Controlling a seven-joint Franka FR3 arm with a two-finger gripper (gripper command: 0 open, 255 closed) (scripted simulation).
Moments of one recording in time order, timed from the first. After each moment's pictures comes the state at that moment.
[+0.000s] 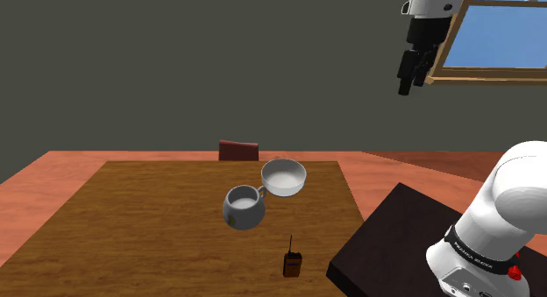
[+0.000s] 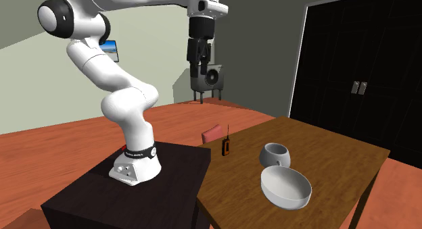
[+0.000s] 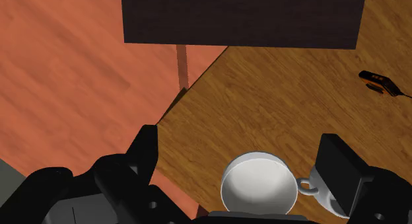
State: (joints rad) arm 0.01 -0.81 -0.03 -2.33 -0.06 1.45 0.01
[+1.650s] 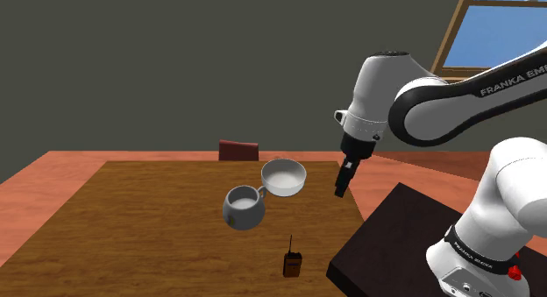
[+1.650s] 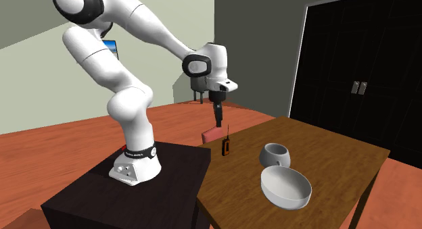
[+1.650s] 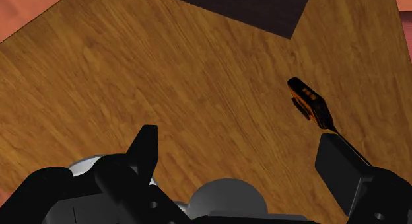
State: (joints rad) arm 0.29 -0.59 0.18 -2.83 0.22 2.29 0.02
